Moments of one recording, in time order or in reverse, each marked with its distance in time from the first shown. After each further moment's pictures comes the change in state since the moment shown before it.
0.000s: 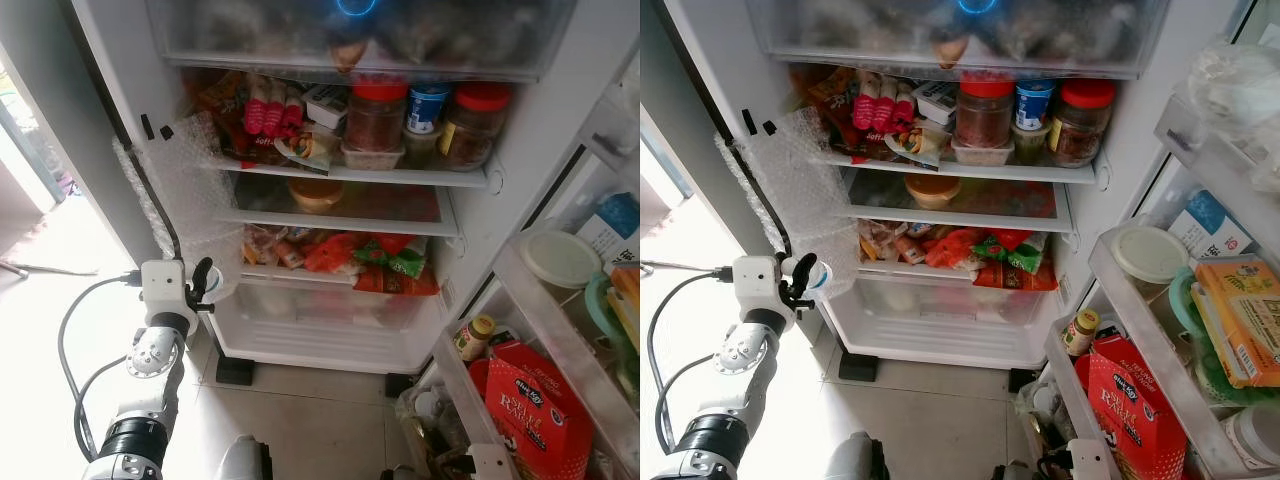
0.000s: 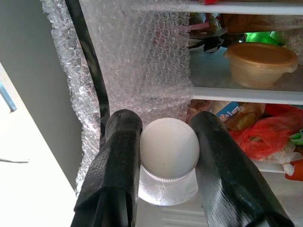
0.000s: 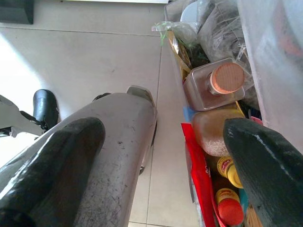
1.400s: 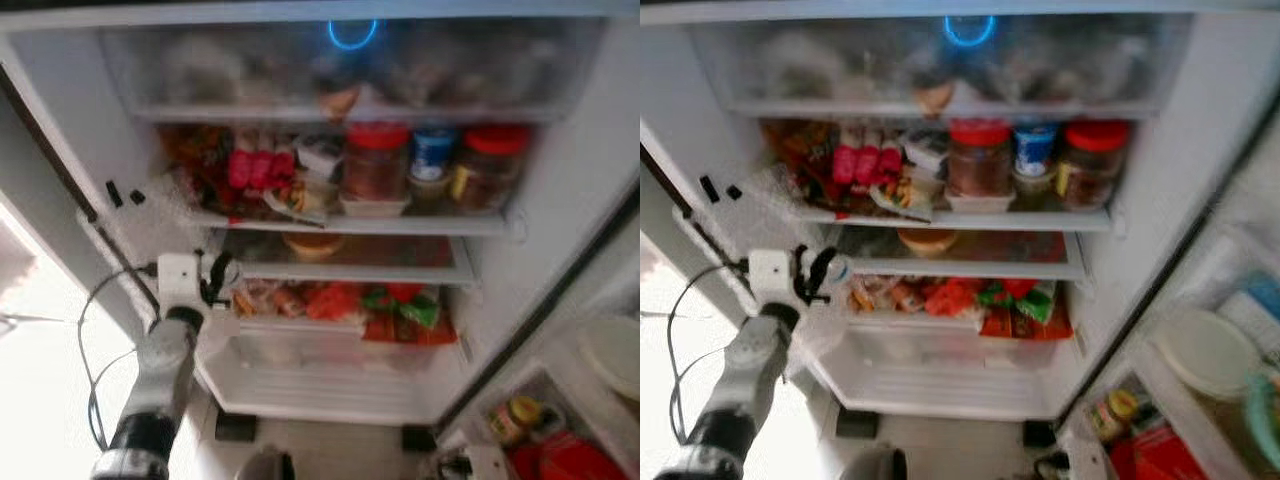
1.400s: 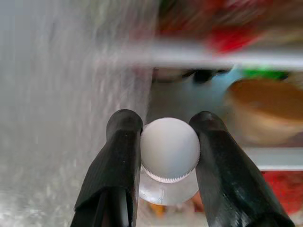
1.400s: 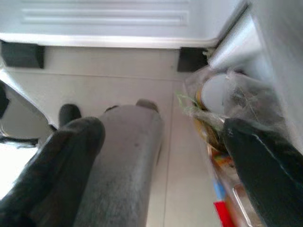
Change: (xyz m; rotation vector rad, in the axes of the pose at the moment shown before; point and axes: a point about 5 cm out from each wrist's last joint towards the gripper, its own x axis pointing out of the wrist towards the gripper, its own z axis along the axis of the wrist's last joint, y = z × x) left arm 0.001 -0.005 0.001 -0.012 0.026 -0.107; right arm 0.001 0.005 -0.001 0.004 0.001 0.028
